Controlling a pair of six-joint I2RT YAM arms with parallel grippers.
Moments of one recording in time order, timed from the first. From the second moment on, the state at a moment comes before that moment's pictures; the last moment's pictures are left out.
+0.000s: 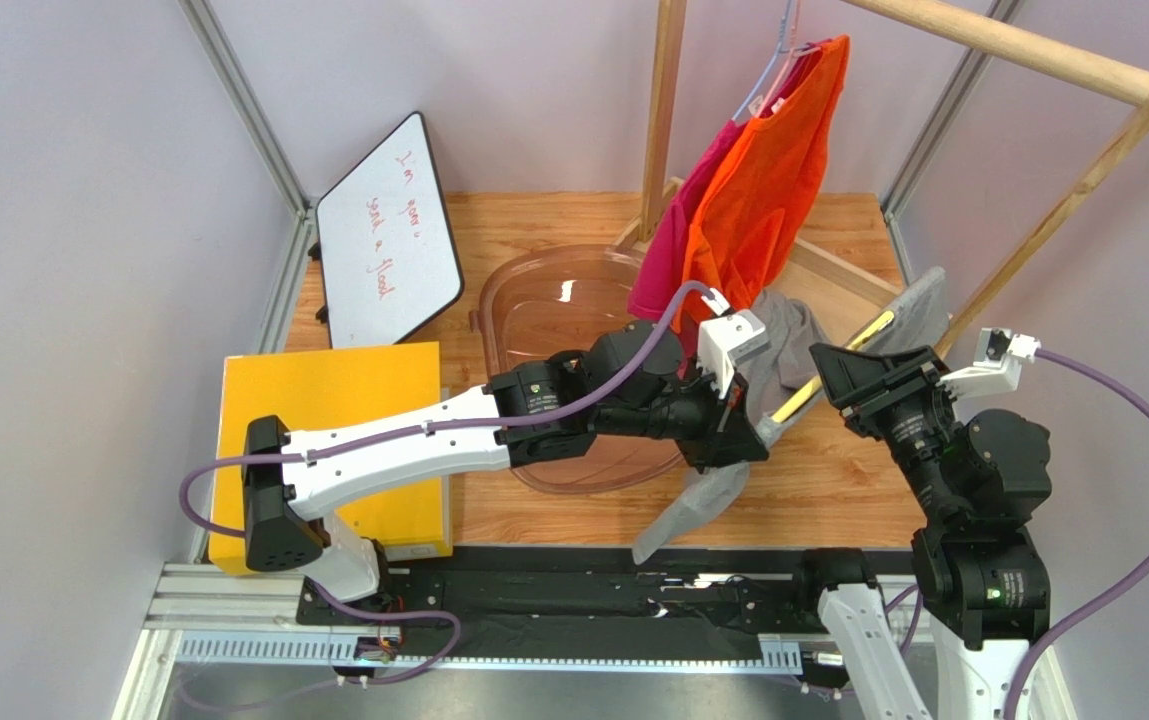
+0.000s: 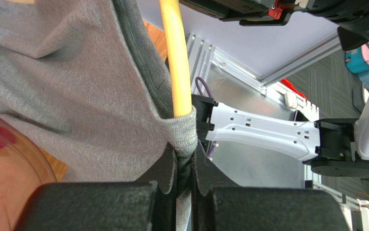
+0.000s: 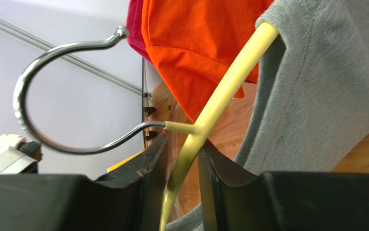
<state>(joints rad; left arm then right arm) -1.28 1.57 1.56 -0.28 0.20 -0.44 0.03 0.45 1.07 -0.68 -0.19 0.85</state>
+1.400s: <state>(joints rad) -1.38 1.44 1.19 -0.15 0.07 -0.42 0.04 0.34 1.06 -0.71 0.04 1.23</state>
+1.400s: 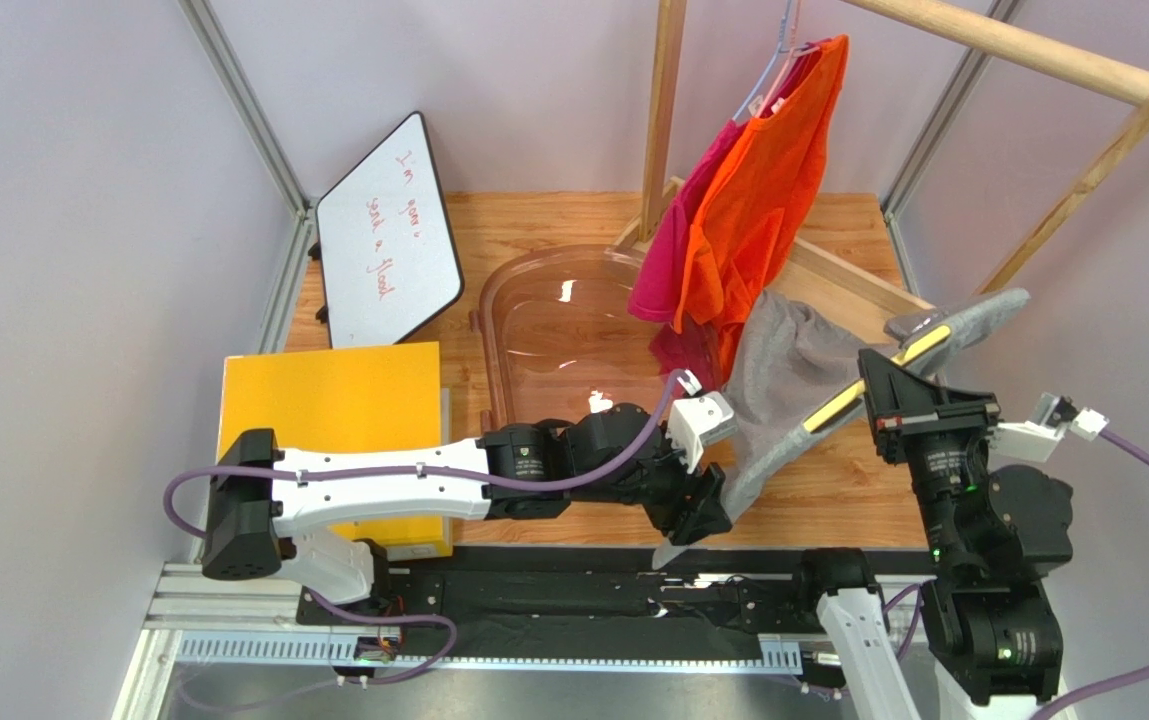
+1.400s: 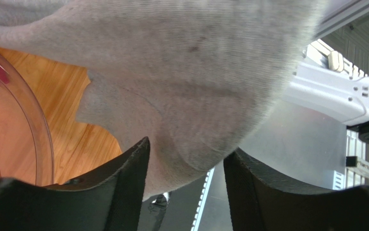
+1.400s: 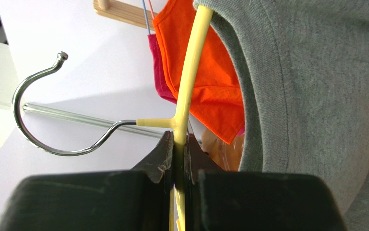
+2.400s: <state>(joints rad) -1.38 1.16 0.92 -0.23 -0.43 -0.62 0.04 0.32 1.00 -0.76 0.26 1.42</state>
